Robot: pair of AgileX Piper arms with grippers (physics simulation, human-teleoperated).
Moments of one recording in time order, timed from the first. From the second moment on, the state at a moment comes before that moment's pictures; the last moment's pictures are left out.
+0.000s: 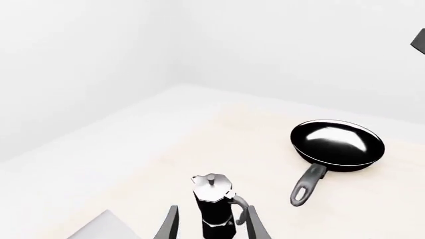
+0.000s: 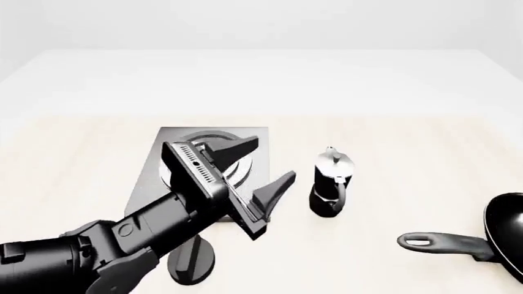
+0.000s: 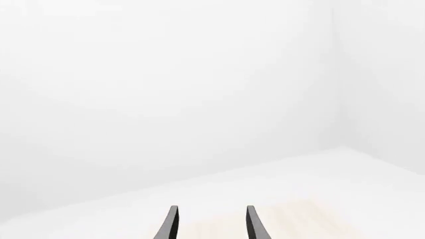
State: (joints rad) left arm -0.90 1.32 -0.58 -0.69 0.12; right arm -0.17 0.00 -0.49 0.22 0.19
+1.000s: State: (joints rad) left arm -1.12 1.63 -0.94 -0.52 0.15; right arm -0.18 0.00 -0.55 0.25 0.22
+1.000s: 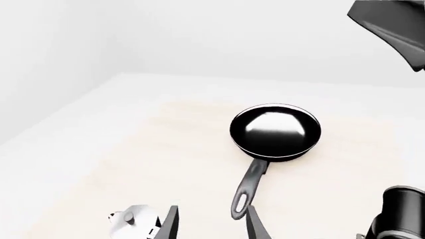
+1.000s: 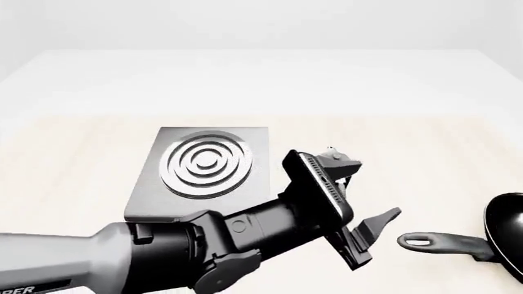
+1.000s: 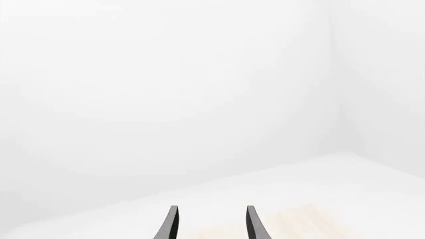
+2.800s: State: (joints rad) left arm -1.21 2.06 -1.54 -0.08 0.23; right arm -0.21 0.00 -0.64 0.31 0.26
